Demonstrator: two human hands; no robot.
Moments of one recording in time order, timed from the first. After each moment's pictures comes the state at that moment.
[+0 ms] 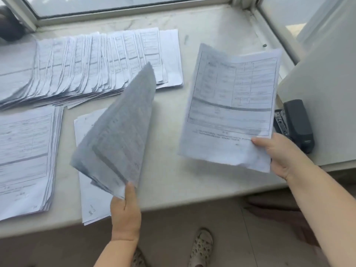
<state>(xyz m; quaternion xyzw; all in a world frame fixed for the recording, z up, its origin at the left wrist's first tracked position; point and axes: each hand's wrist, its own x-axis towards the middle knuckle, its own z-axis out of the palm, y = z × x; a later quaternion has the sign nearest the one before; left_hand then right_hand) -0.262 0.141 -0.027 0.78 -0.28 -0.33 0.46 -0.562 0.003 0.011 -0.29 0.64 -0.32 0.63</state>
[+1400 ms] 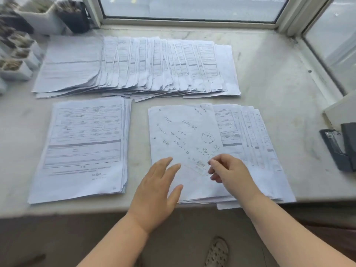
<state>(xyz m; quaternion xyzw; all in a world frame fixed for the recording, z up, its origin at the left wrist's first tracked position) -0.110 0.151 -0.006 0.63 -0.71 -0.24 0.20 -0.312 0.079 0.020 -0.52 0.65 -0.20 0.51</state>
